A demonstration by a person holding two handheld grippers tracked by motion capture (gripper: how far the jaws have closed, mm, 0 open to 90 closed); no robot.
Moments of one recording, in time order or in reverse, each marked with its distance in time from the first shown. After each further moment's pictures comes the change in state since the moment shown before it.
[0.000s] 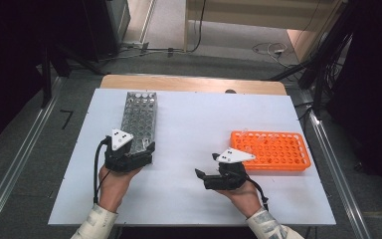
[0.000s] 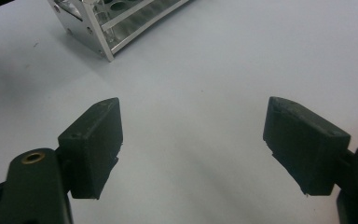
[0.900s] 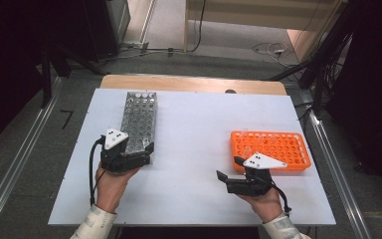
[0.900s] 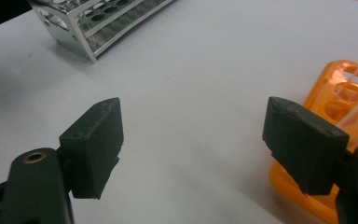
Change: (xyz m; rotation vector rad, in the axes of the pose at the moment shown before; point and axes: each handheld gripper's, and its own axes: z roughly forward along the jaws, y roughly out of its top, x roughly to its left) left arm 0.006 0.003 -0.008 -0.015 -0.039 -0.041; right arm -0.024 -0.019 -0.055 -0.053 -0.050 0.068
